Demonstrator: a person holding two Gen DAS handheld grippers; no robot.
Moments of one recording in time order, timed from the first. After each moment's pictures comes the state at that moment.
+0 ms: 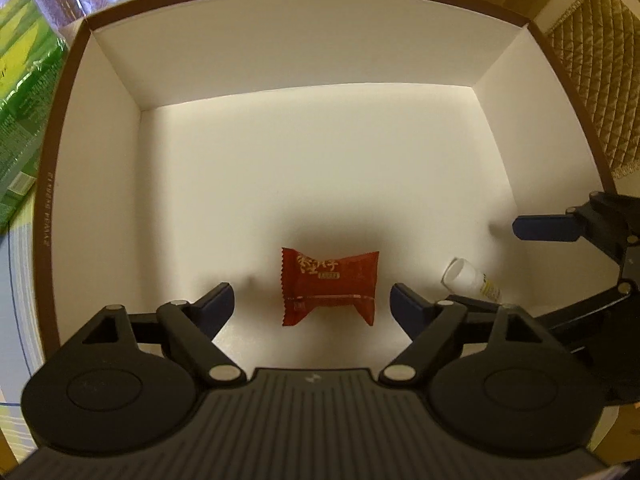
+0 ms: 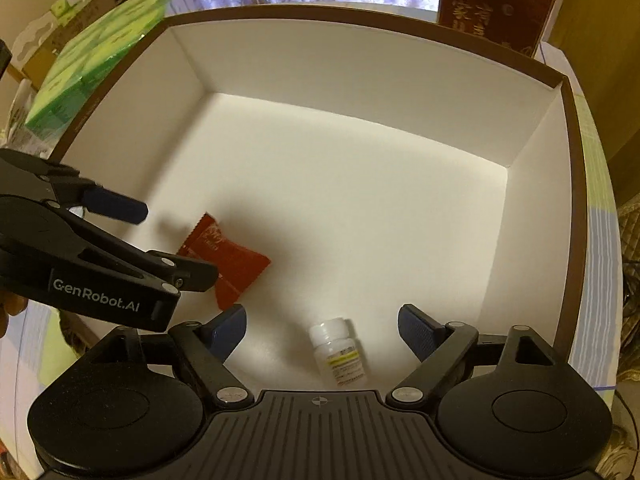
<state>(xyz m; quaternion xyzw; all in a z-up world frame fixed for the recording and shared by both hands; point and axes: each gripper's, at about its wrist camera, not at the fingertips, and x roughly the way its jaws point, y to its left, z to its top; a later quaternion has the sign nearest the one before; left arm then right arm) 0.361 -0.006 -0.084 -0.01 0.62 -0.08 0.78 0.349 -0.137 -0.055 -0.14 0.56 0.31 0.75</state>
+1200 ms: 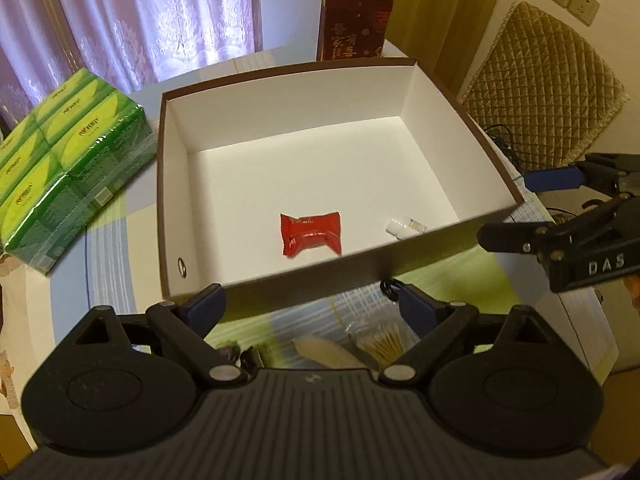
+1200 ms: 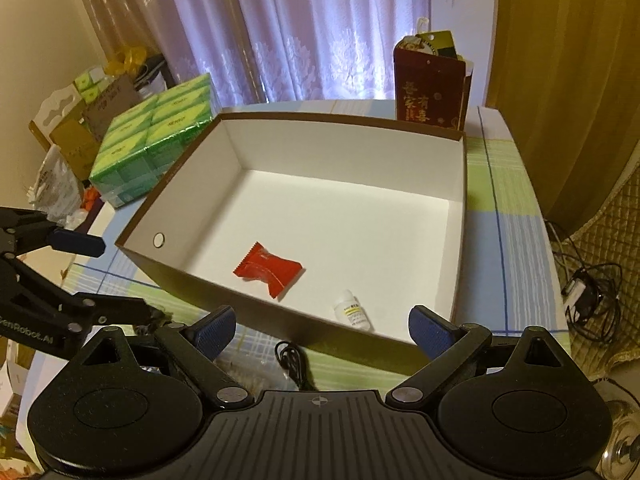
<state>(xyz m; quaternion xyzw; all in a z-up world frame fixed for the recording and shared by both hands) 0.225 -0.011 0.024 0.04 0.51 -0.09 0.86 0.240 -0.176 0.032 -0.07 0.45 0.30 0.84</state>
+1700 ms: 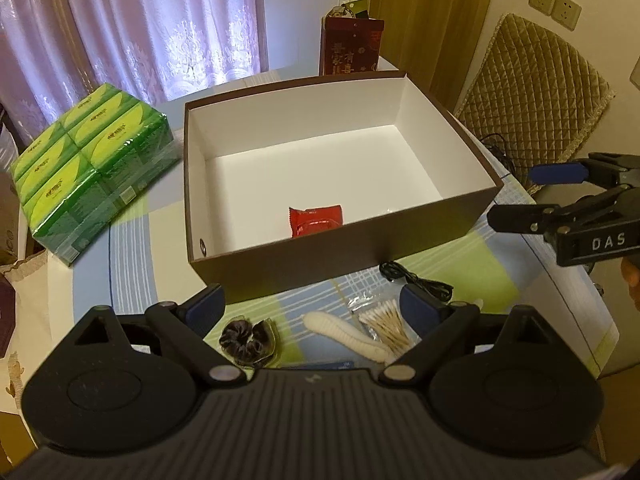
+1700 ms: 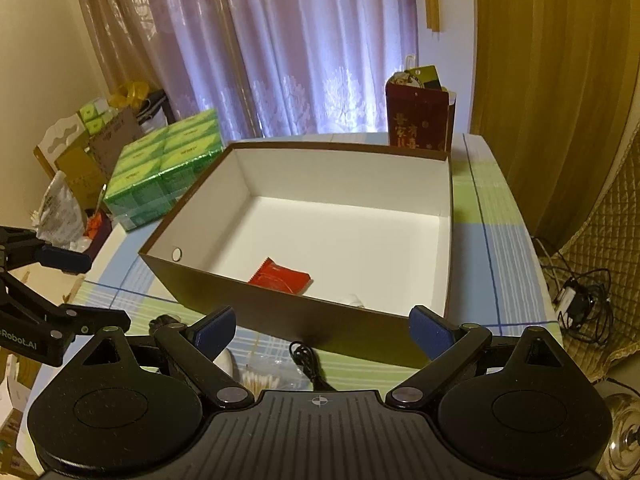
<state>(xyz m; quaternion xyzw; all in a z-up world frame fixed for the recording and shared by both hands) 0.172 -0.003 0.039 0.05 0.47 -0.08 0.88 0.190 -0.190 0.042 -0.05 0.40 0.30 0.87</state>
